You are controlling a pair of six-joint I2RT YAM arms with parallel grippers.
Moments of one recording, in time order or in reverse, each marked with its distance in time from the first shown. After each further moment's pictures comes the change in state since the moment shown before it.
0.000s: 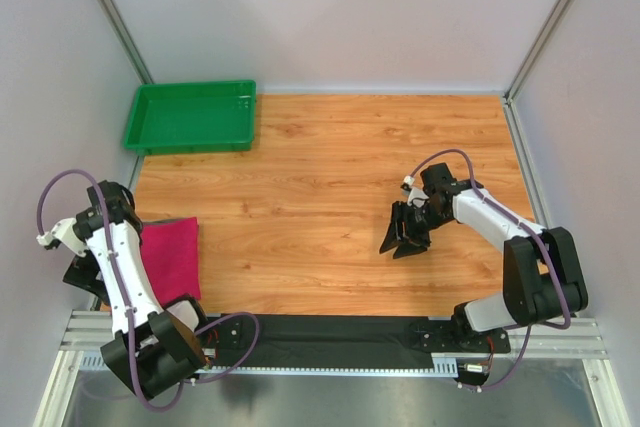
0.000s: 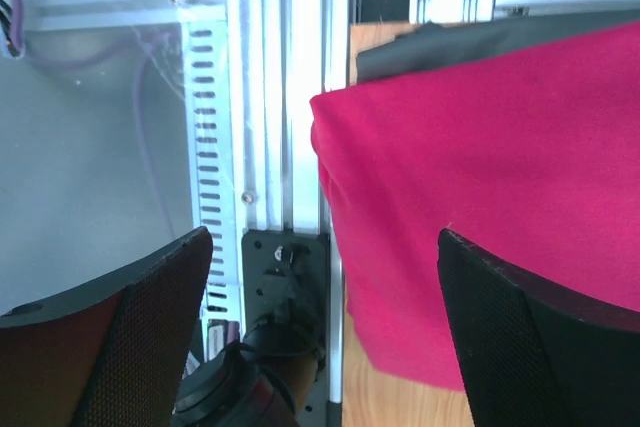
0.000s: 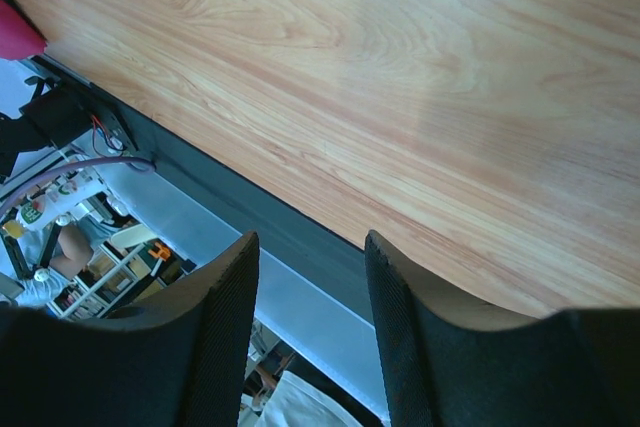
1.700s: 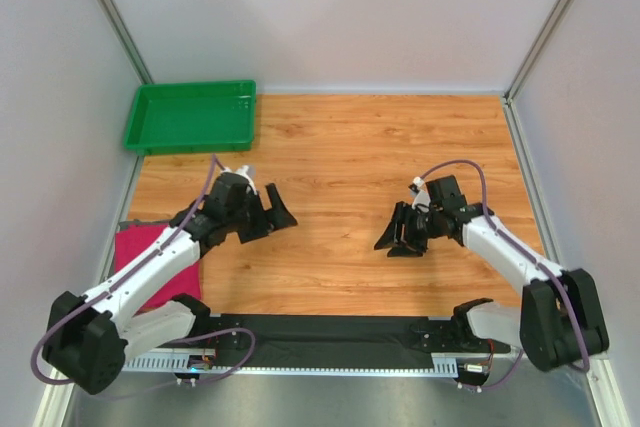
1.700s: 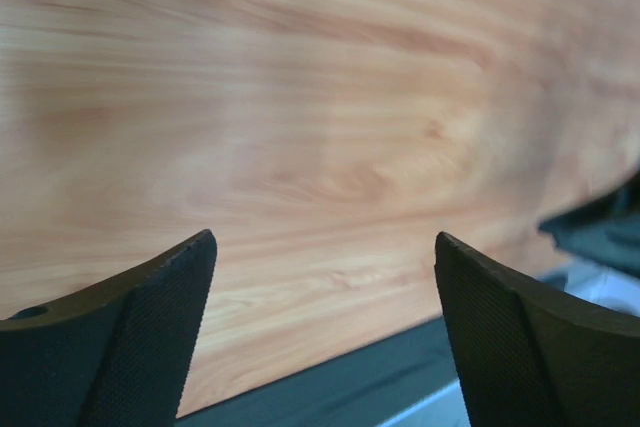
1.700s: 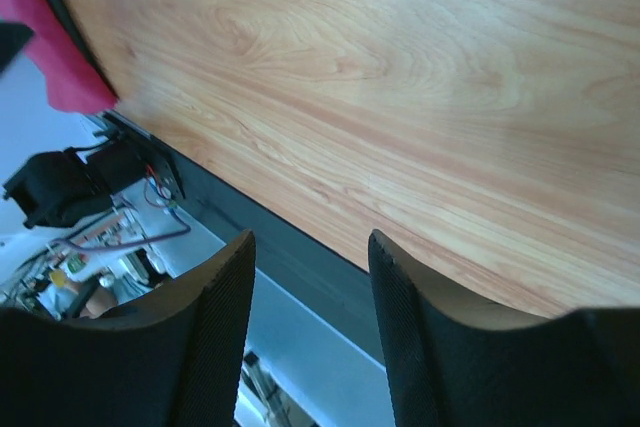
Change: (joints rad) left arm -0.971 0.063 -0.232 0.824 0.870 0.065; right arm 0.041 -0.180 -0.130 0.209 0.015 0.221
